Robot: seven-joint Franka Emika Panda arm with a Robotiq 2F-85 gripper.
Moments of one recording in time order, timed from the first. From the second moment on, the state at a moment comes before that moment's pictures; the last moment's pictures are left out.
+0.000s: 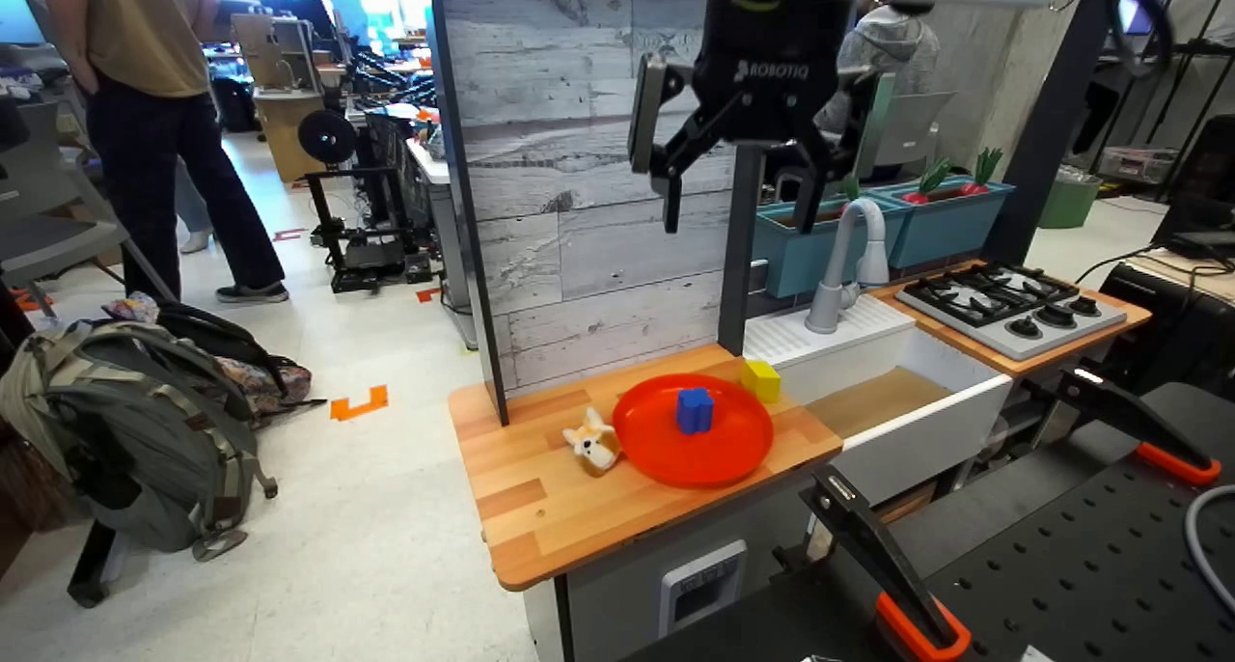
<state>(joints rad) 0.01 0.07 0.28 -2.51 -0.24 2.72 0.81</state>
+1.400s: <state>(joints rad) 0.27 0.62 0.03 -2.12 -0.07 2.81 0.77</state>
